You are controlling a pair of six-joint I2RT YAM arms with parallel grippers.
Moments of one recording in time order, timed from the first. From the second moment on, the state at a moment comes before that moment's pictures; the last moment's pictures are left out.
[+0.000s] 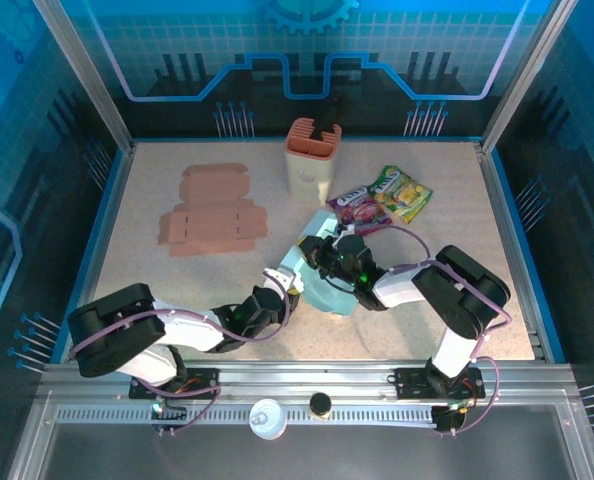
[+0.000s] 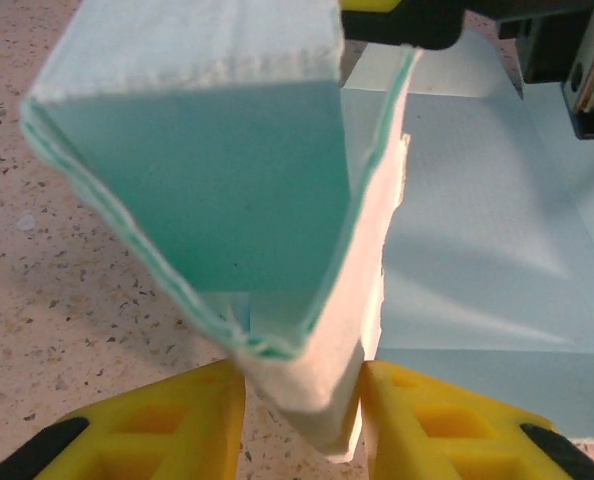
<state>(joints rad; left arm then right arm) -1.01 1.46 0.32 0.55 -0.43 -0.36 0.72 1.73 0.59 0.88 -0.11 1.54</state>
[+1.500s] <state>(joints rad) -1.03 1.64 0.43 0.60 -0.67 -0.50 0.80 1.74 0.51 1.02 0.14 1.65</state>
